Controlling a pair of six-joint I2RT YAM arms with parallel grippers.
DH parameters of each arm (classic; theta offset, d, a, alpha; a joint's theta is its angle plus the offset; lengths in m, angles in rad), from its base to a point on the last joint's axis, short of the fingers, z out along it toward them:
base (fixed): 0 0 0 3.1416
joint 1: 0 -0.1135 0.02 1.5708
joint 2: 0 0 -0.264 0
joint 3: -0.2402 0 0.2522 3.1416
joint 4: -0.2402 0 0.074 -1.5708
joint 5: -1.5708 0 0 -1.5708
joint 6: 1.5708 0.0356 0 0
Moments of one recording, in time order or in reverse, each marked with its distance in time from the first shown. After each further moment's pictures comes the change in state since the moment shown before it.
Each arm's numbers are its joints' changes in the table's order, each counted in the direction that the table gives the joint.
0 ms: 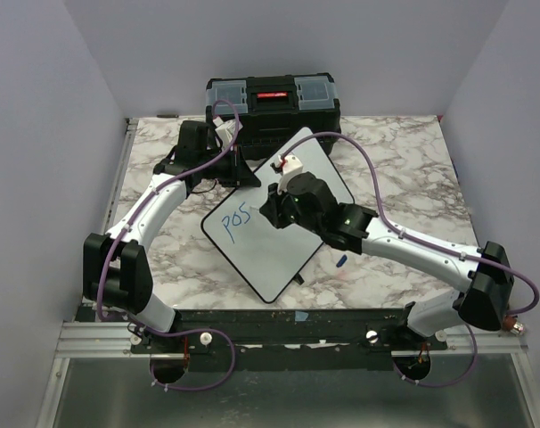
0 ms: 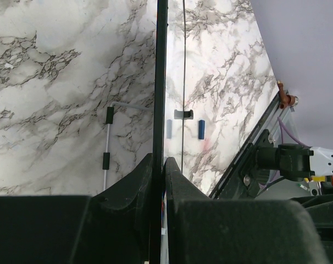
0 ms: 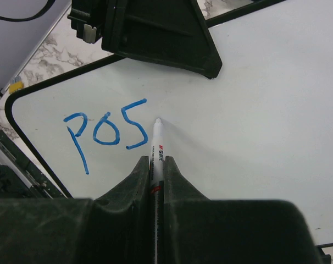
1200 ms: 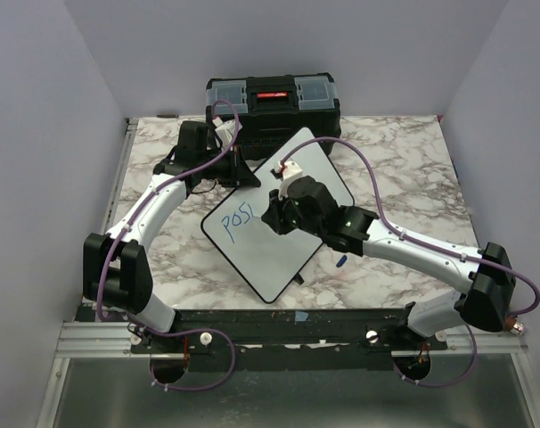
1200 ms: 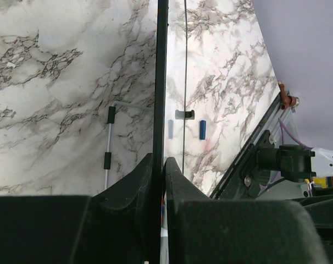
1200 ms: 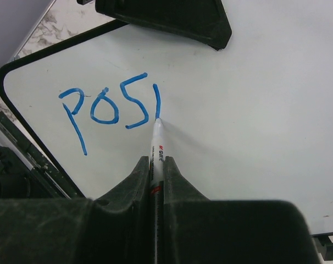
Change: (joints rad) left arm 0.000 0.000 0.004 0.001 0.000 0.000; right arm 0.000 -0.008 0.024 -0.032 0.044 0.016
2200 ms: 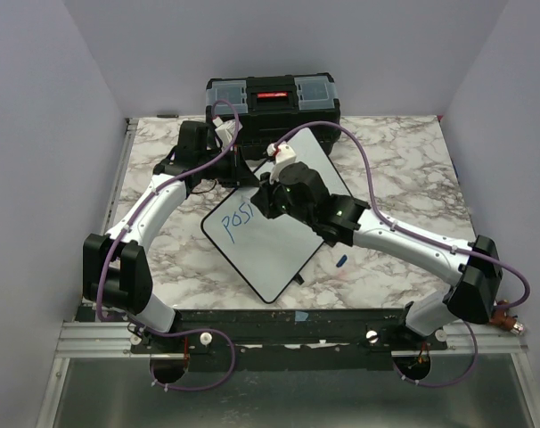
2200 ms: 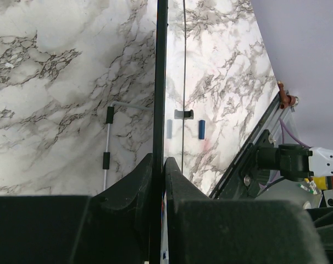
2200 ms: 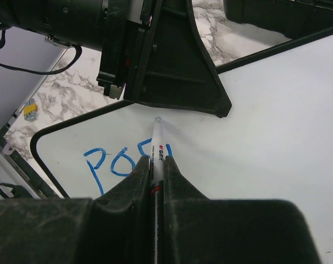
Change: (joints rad) left arm 0.000 -0.003 0.000 0.000 0.000 0.000; right arm 0.000 0.081 -0.151 0.029 -0.055 -0.001
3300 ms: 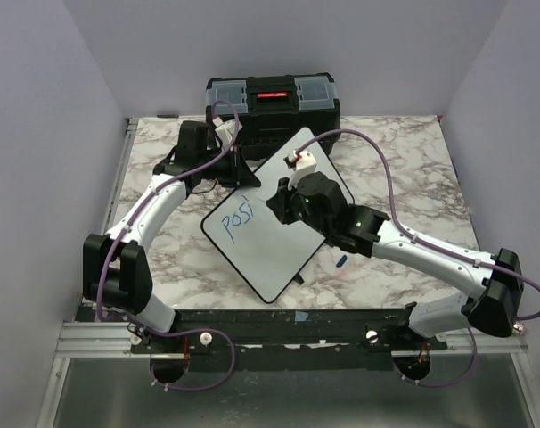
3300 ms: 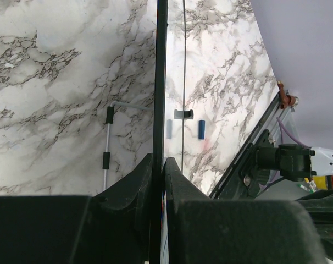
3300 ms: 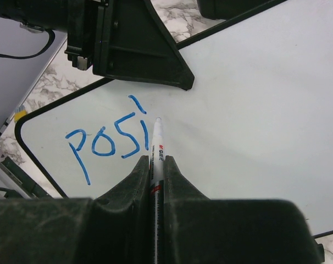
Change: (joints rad) left arm 0.000 0.000 0.000 0.000 0.000 0.000; right arm 0.000 -0.142 0.138 0.013 -0.079 0.031
